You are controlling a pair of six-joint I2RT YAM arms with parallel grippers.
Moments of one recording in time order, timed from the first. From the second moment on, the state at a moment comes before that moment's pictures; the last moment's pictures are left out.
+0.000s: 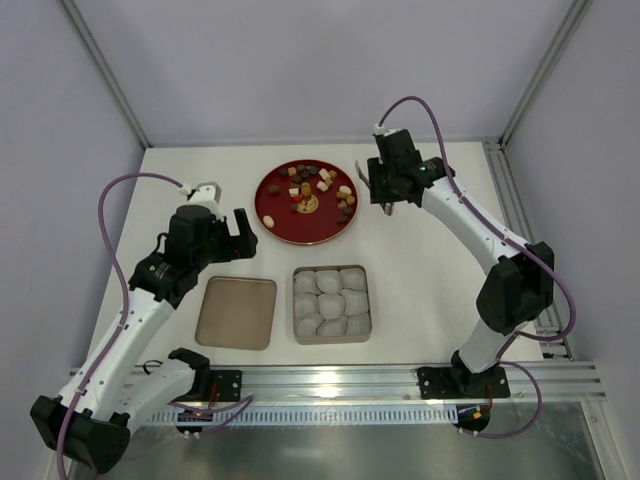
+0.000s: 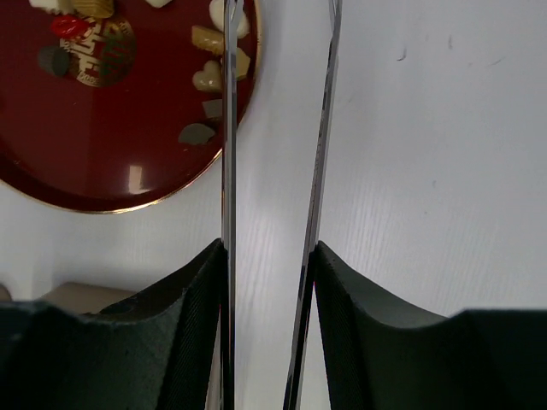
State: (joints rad) left arm -0.37 0.91 0.93 -0.61 -0.10 -0.38; right arm 0.43 1.69 1.57 -0.71 0.18 0.24
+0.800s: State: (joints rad) left arm -0.37 0.91 0.93 -0.61 -0.10 -0.38; right arm 0.62 1.96 1.81 -0.78 0.17 0.24
